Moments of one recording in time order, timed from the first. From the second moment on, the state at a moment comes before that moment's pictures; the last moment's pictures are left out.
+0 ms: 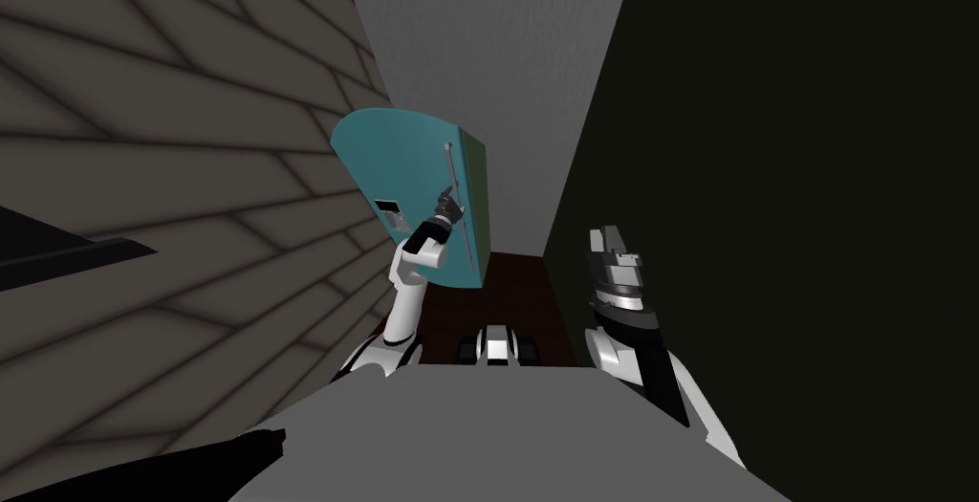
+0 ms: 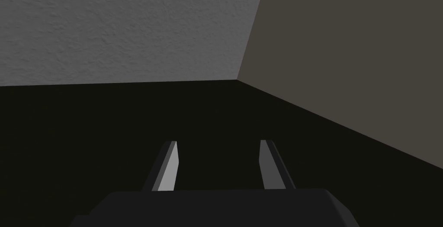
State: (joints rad) left arm -0.39 0.21 -0.03 -2.11 0.04 0.56 0.43; right arm 0.53 -0.03 -0.06 -2.39 0.12 -0.52 0.06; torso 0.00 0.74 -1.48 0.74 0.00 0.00
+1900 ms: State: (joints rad) left arm -0.89 0.26 0.01 -1.91 -0.01 1.06 0.57; right arm 0.53 -0.03 -0.06 -2.39 0.12 -0.52 0.06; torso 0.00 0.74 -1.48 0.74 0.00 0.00
